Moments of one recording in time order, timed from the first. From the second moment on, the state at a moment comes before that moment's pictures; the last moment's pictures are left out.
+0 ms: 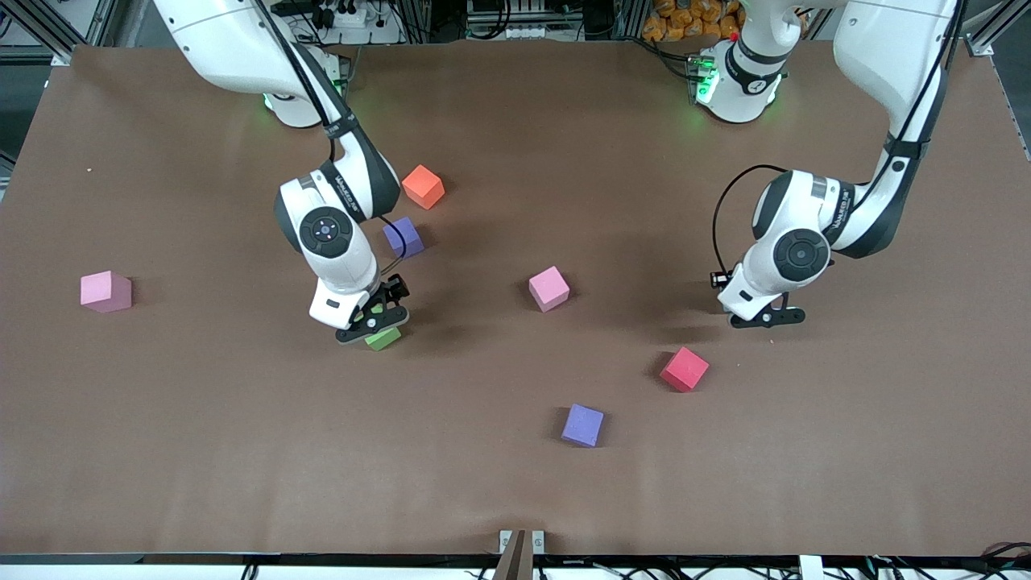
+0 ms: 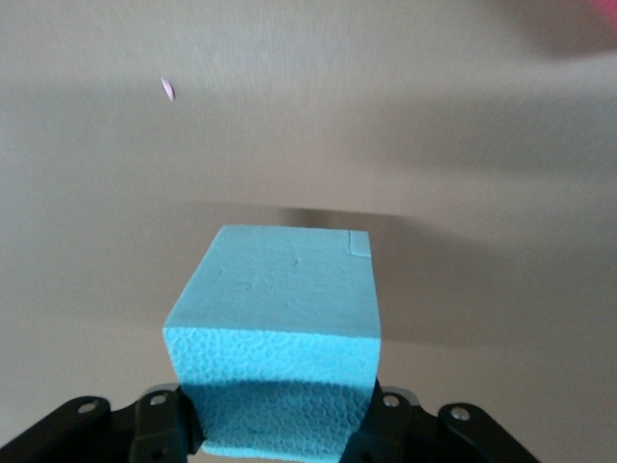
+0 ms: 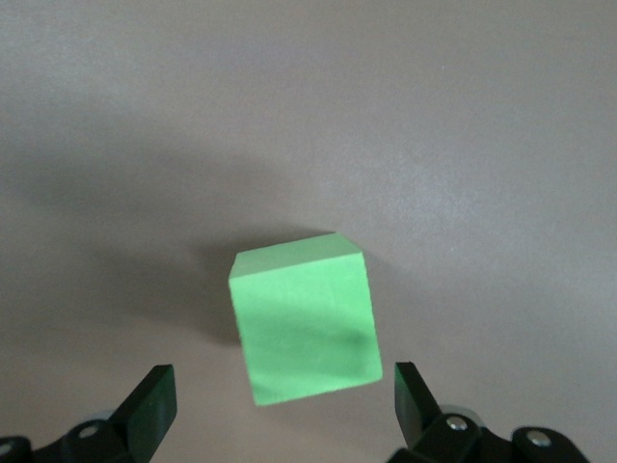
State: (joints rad) left arm -0.07 0.36 -0.16 -2.08 0.19 2.19 -0.42; right arm 0.48 0.46 -0.06 -1.95 -0.11 2.40 0.08
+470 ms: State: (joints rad) left arm -0.08 0.36 -0.21 -2.03 0.19 2.19 -0.43; right arm 0.47 0.52 -0.06 -1.92 -0.11 2.45 0.03
